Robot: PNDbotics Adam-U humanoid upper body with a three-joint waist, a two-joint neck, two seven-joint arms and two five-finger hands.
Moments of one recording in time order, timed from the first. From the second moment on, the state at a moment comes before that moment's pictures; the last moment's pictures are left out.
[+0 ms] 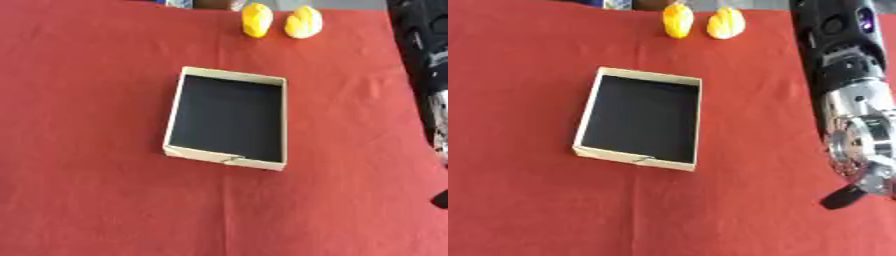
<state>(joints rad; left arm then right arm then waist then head) -0.37 0.48 0.15 -1.98 -0.06 -0.34 0.43 -1.42 -0.44 -0.26 -0.68 0.59 -0.32 0.16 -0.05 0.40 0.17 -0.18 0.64</state>
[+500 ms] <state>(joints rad) -0.38 0.48 0.15 -1.98 -0.05 -0.34 0.42 -1.40 -0.42 -0.24 -0.58 0.98 -0.42 0.22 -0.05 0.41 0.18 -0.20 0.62</state>
